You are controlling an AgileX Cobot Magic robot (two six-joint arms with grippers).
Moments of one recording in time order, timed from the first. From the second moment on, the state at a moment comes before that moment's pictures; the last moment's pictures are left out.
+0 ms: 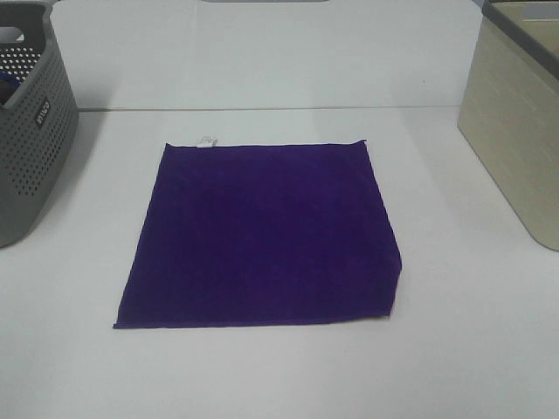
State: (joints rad) left arm 0.03 0.00 -0.50 0.02 1.05 0.00; right arm -0.06 0.00 -0.50 0.11 1.06 -0.06
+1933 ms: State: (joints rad) left arm 0.03 0.38 -0.68 0.02 1.12 0.08; right arm -0.06 0.42 -0.70 0.20 1.15 -0.02
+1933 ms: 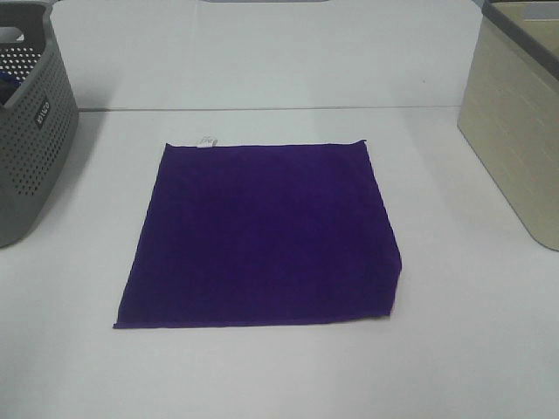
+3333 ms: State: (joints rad) left arm 0.03 1.93 -1.06 -0.69 0.95 0.65; right arm -0.06 1.70 -1.00 0.67 0.94 -0.47
